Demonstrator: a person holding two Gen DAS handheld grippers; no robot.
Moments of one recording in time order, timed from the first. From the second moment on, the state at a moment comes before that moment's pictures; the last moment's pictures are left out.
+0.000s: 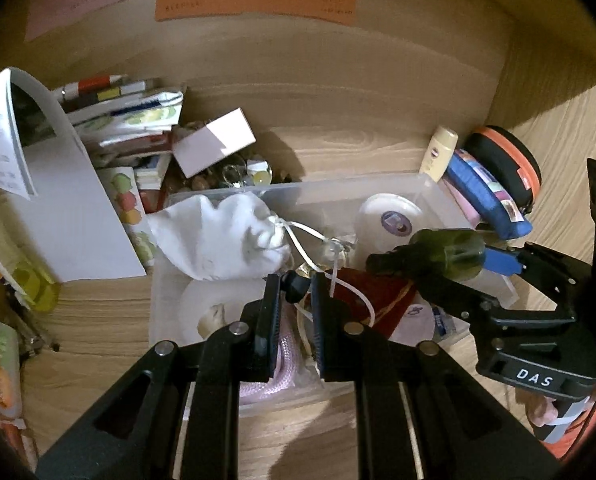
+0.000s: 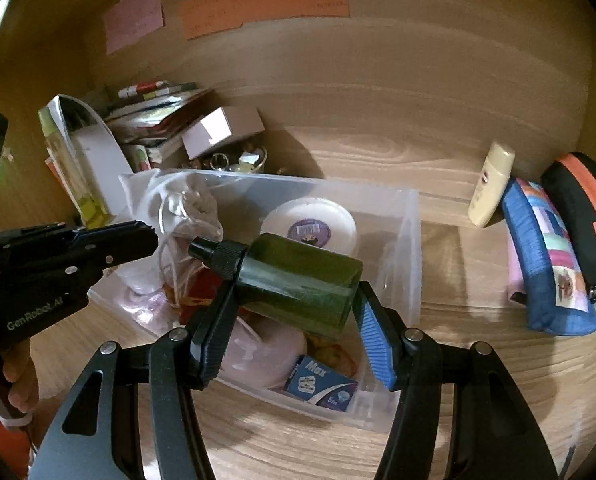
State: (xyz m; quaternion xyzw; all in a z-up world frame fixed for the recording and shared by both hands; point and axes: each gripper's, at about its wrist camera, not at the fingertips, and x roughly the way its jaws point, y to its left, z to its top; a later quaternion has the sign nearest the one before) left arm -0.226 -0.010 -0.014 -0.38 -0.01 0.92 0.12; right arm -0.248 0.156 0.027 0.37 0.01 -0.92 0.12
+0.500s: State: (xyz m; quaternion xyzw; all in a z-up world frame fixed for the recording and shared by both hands) left arm -0.230 -0.004 -0.023 -0.39 0.01 0.91 0.11; right arm -0.250 0.144 0.019 0.38 0.04 -0.92 0.12
